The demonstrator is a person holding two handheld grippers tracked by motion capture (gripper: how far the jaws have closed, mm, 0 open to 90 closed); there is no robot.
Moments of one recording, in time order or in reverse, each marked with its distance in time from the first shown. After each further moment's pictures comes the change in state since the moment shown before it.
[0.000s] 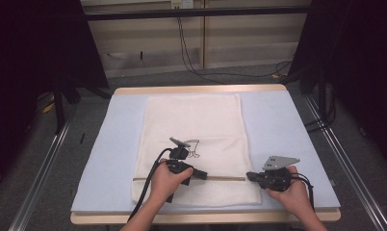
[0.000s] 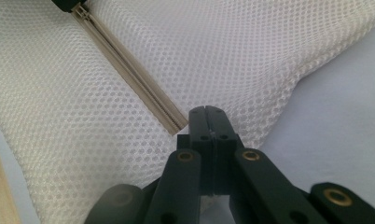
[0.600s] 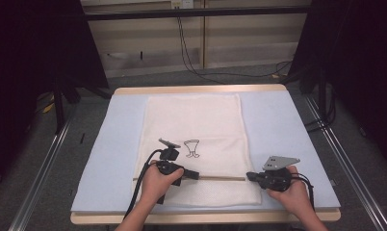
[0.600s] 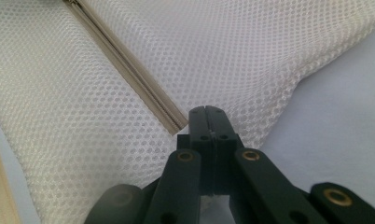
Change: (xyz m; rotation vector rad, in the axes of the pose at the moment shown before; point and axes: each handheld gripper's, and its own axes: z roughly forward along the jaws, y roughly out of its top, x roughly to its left) left arm 0.014 -0.009 -0.019 -0.035 -0.007 -0.010; right arm 0.000 0.000 0.000 -0.002 0.004 -0.006
